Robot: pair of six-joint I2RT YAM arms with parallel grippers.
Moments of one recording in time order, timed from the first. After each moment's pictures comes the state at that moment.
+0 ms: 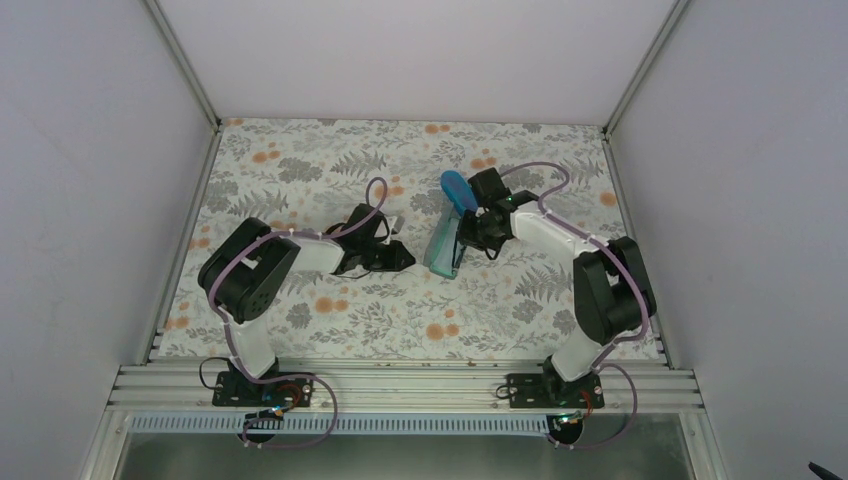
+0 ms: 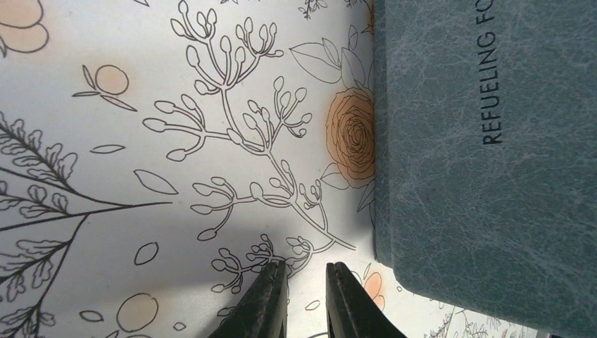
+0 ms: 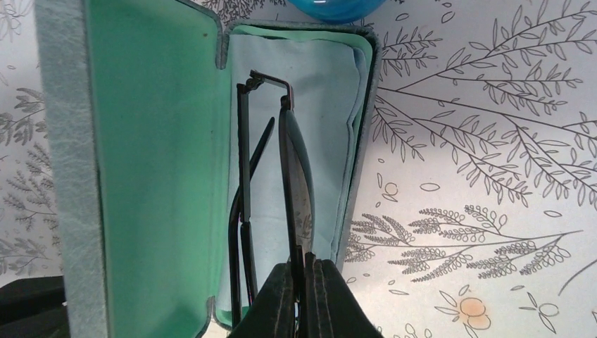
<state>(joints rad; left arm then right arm) -0.59 1.84 0.82 0.15 0.49 -0.61 0.45 1.66 1.12 -0.65 -0.12 0.73</state>
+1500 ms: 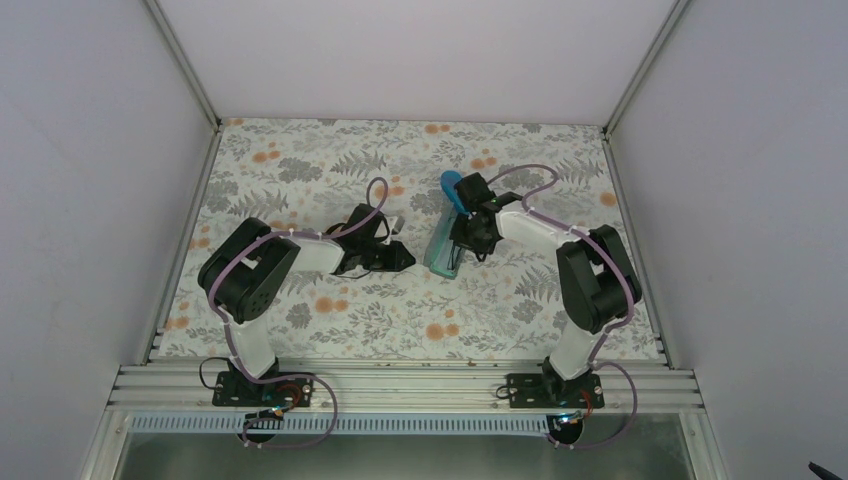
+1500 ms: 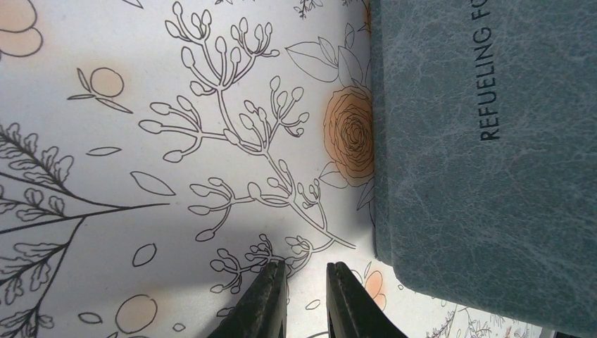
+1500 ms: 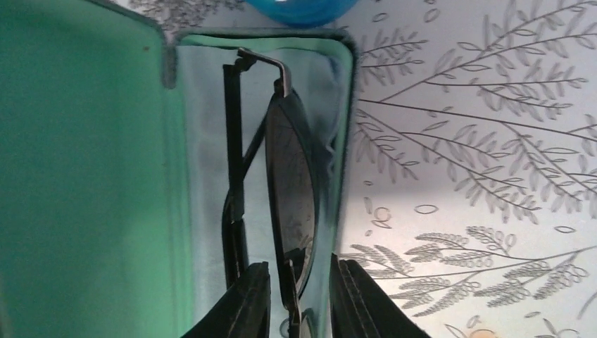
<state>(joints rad) -0.59 1.84 0.82 0.15 0.49 -0.59 0.50 1.76 1.15 -0.64 0.01 0.82</state>
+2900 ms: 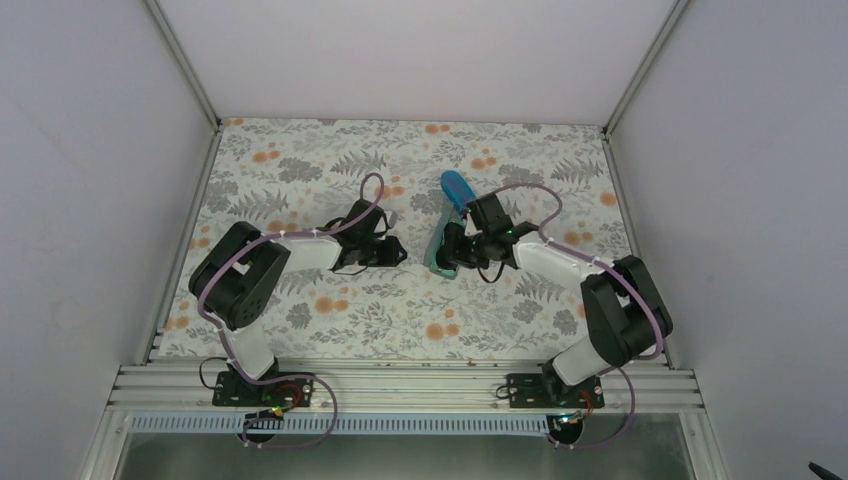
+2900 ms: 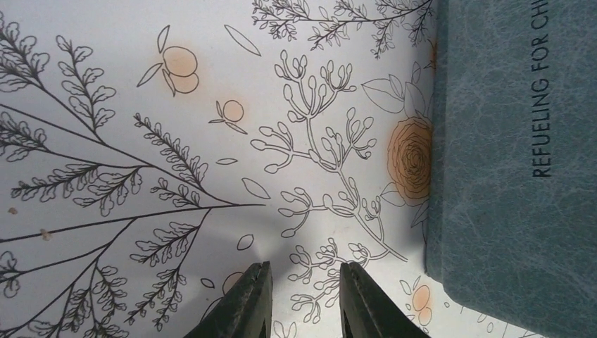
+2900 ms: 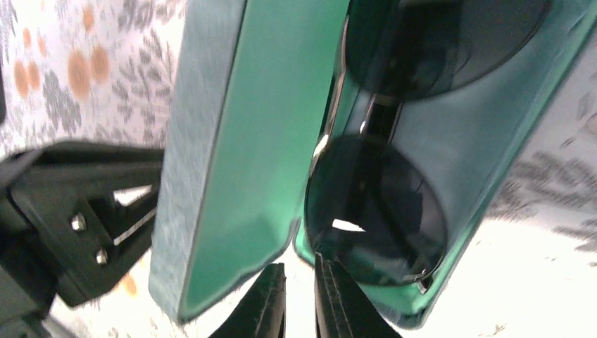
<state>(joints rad) -0.59 1.78 0.86 0.00 0.33 -0.58 0.52 1.54 0.88 -0.33 -0.30 0.71</state>
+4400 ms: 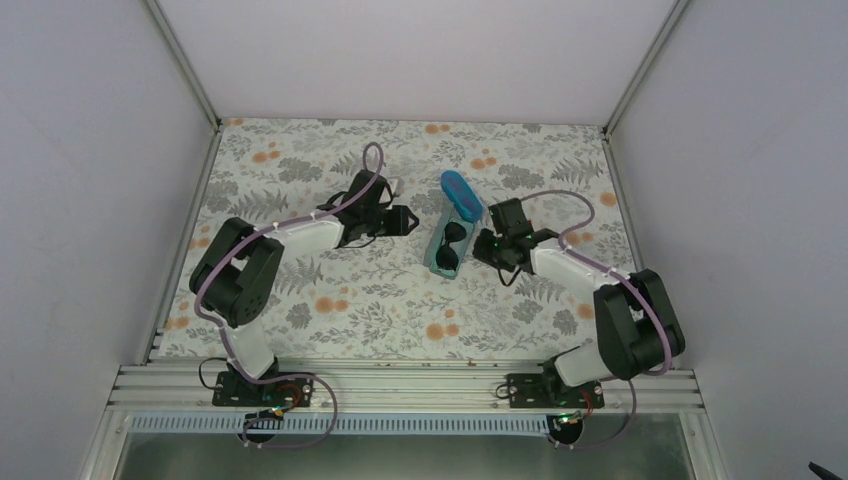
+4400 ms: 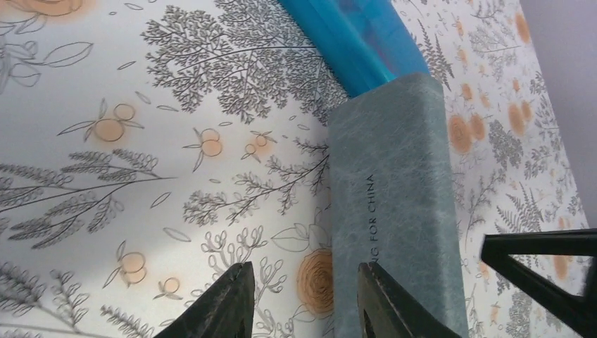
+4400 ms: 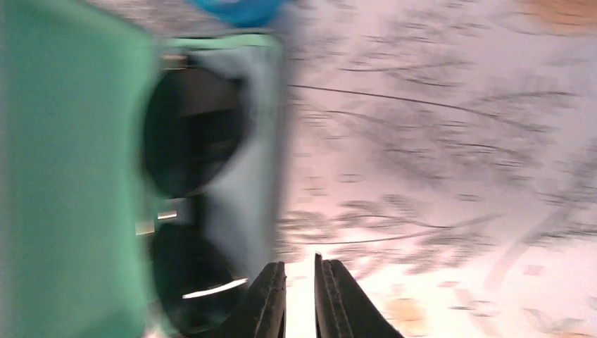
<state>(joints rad) -0.56 1.78 1.05 -0.05 0.32 -0.56 0.45 1.44 0.80 -0.34 -0.09 0.77</state>
